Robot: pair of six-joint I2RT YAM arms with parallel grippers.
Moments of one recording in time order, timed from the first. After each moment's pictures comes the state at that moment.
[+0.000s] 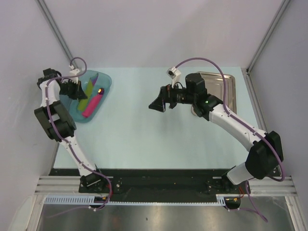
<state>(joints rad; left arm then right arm) 0.46 2.12 1.91 -0.97 0.75 0.79 0.60 1.48 1.27 -0.08 -0.60 0.39</state>
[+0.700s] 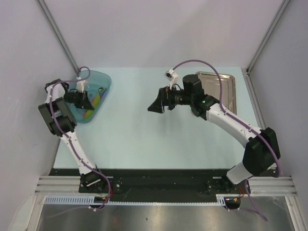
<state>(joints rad) 0.47 2.30 1.92 -1.17 0.78 0.85 0.60 1.53 1.26 -0.08 -0.64 0.42</state>
